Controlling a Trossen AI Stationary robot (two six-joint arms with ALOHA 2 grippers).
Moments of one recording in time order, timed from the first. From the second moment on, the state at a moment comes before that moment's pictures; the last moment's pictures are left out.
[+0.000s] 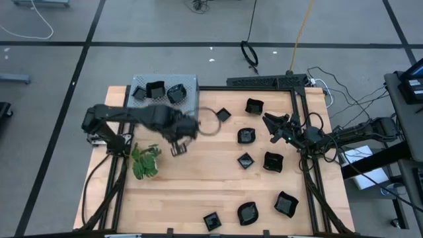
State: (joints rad) left arm -0.06 1.67 1.73 -1.58 -0.20 -0.44; right arm 0.07 0.73 0.01 0.97 0.68 0.43
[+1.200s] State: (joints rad) left arm 0.67 1.37 1.55 -1.57 -0.54 -0.39; right arm 0.07 0.73 0.01 0.96 0.68 0.43
